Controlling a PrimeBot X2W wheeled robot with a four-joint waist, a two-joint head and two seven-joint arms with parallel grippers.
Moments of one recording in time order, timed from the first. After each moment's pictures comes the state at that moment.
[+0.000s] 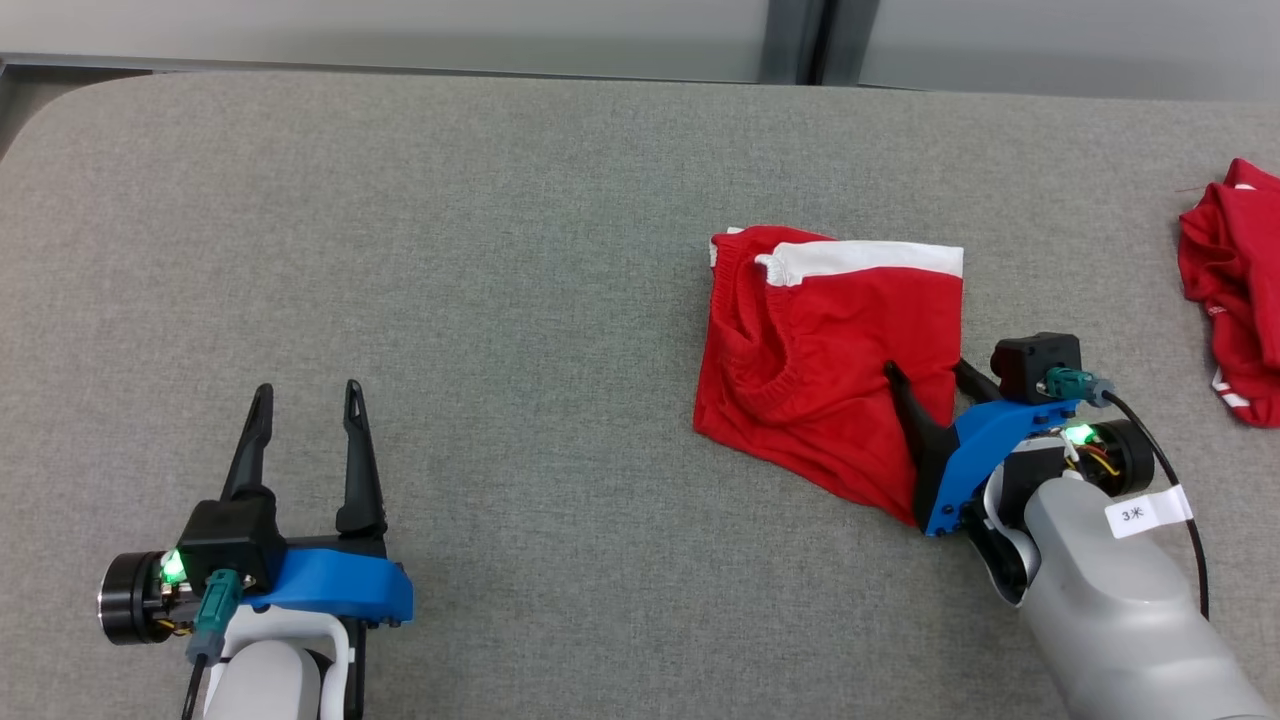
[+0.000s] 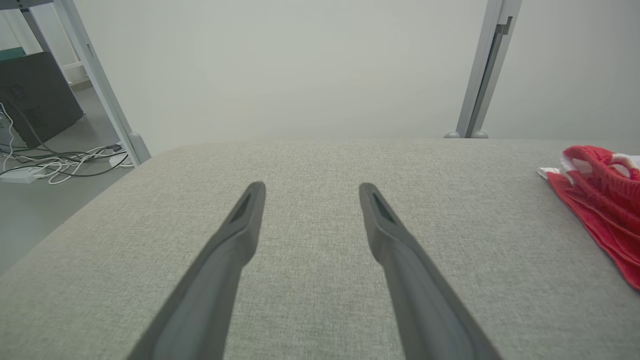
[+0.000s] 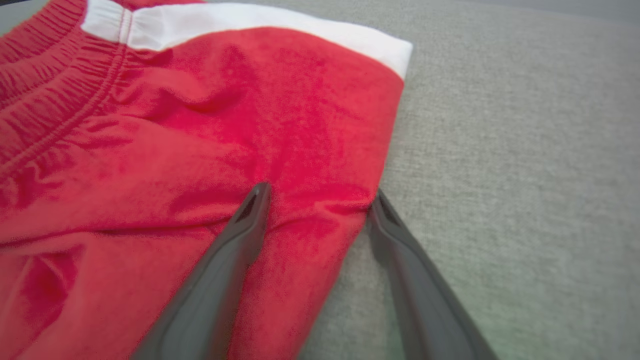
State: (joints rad) left arm -0.18 0.11 -0.08 0.25 -0.11 0.04 -0.24; right arm -0.70 -0.13 0.30 1.04 0.31 0.13 -0.14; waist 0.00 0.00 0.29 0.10
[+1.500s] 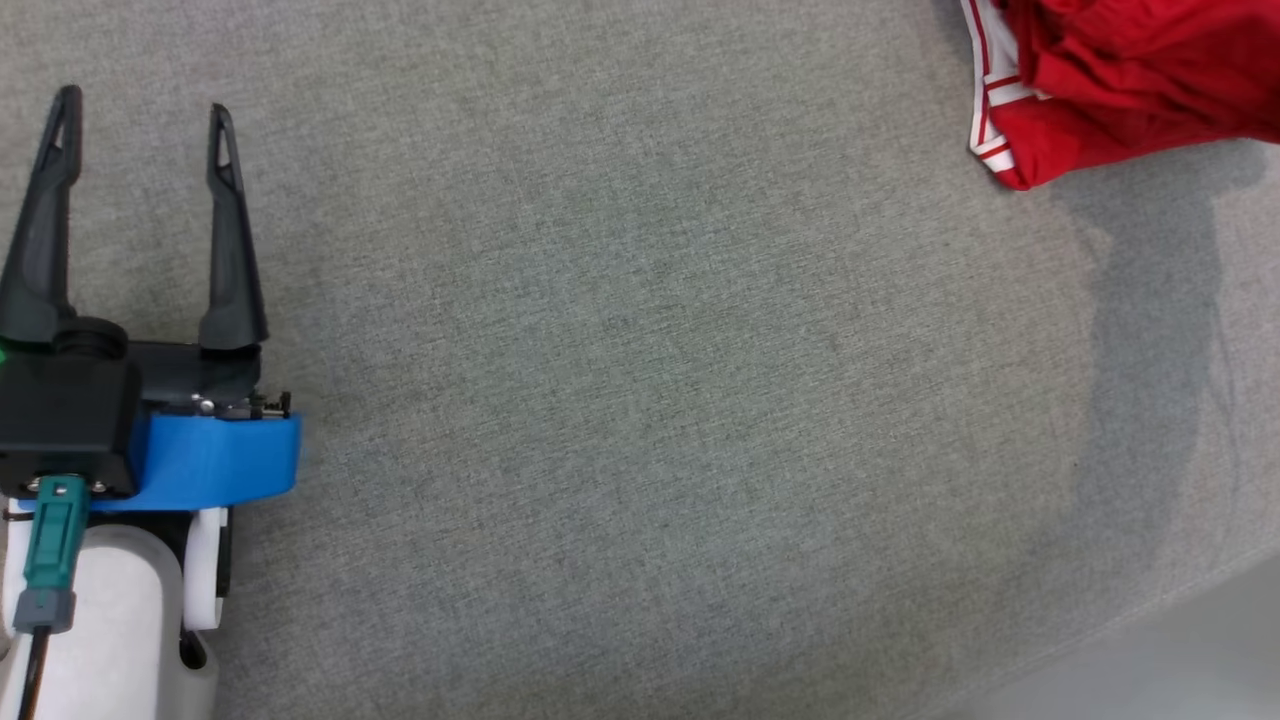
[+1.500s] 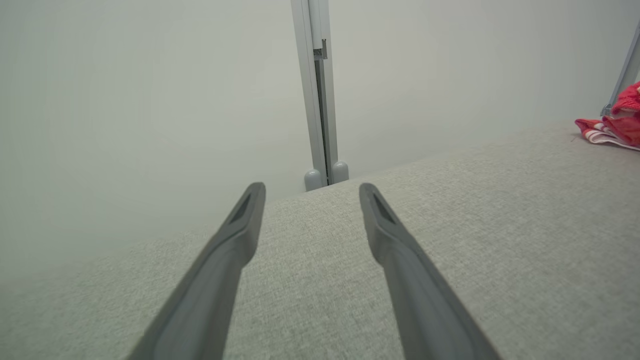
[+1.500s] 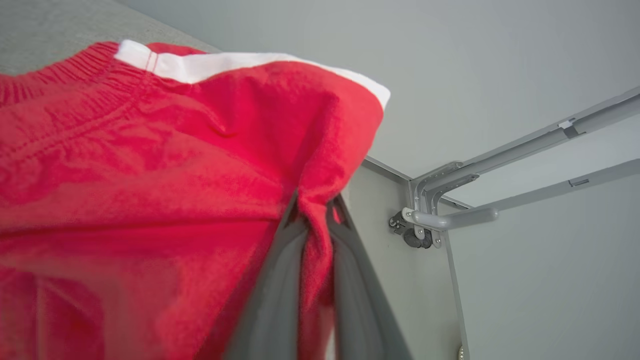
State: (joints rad) left arm -0.34 0.30 -0.10 -0.26 0.05 0.08 0.00; right arm -1.28 -0.67 0.87 1.01 0.63 0.13 -0.21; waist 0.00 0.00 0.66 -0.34
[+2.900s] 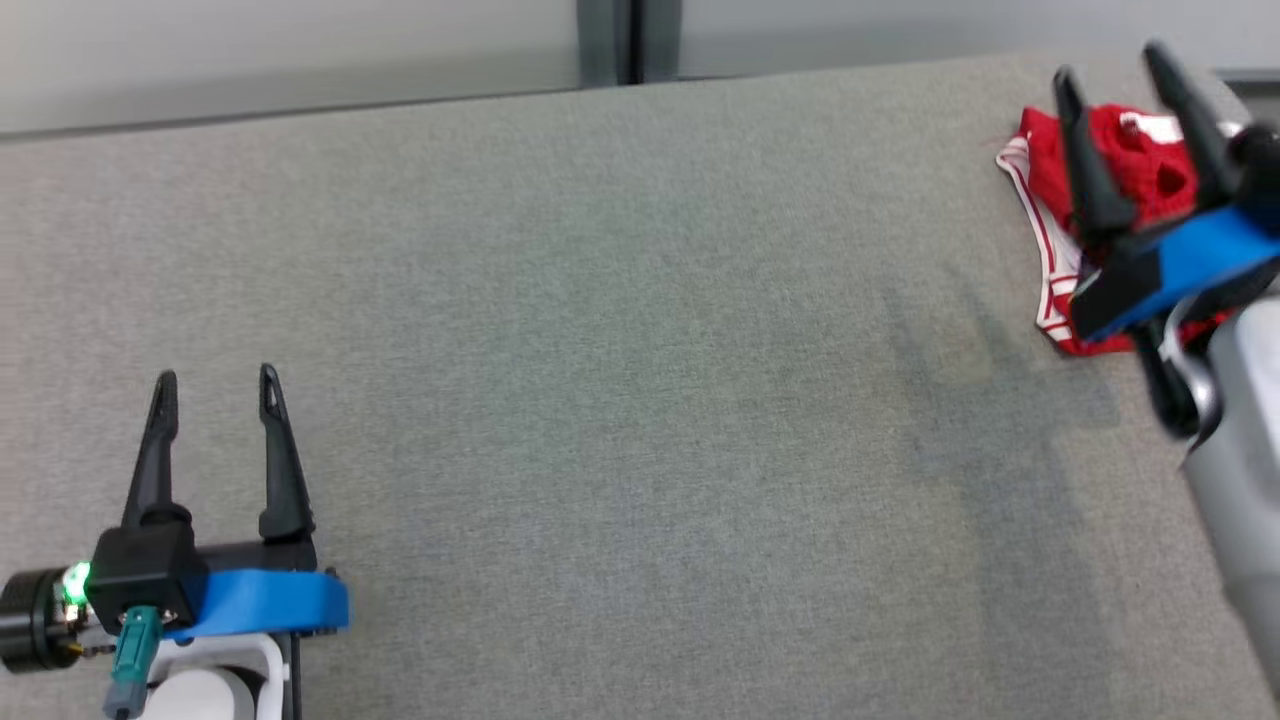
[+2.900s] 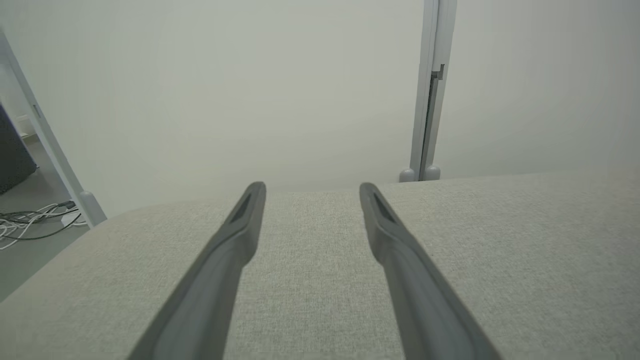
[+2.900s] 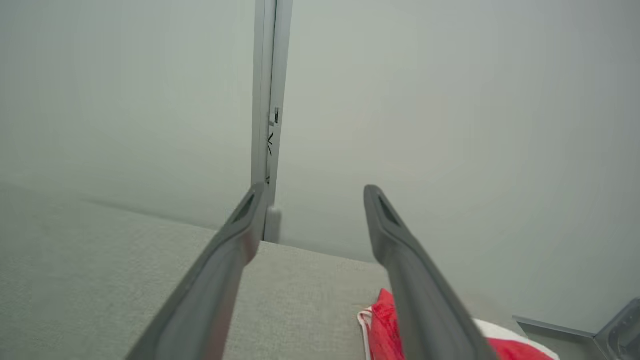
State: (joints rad) left arm -0.10 0.21 -0.07 0.02 -0.13 0.13 -0.20; right arm -0.80 -0.38 0.25 0.61 0.32 0.13 -0.26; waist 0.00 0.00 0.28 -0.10
